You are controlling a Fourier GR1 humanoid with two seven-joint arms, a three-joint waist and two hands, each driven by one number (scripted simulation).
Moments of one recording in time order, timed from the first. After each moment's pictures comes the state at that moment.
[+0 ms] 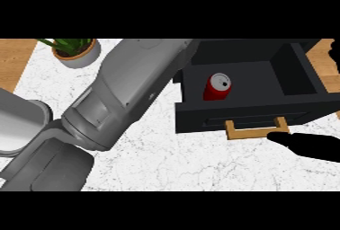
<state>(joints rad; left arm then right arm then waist) -1.64 0.00 -0.28 -0.31 0.59 0.64 0.02 -0.22 -0.30 -0.09 -2.05 0.37 0.11 0.20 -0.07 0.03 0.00</state>
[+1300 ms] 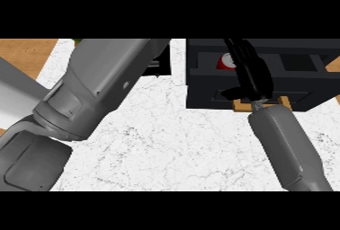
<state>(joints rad) -1.60 0.09 -0.27 -0.35 0.55 0.58 0.05 -0.64 -0.19 0.10 -1.05 0.99 -0.33 -0.03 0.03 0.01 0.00</state>
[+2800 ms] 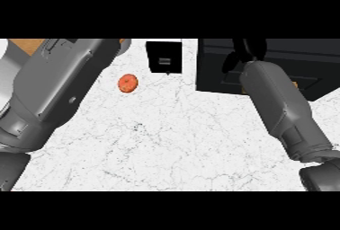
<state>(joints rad) -1.29 0.29 -0.31 -0.76 0.51 0.50 0.21 -1.13 -0.19 -0.11 -0.34 1.03 -0.63 -0.17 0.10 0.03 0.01</state>
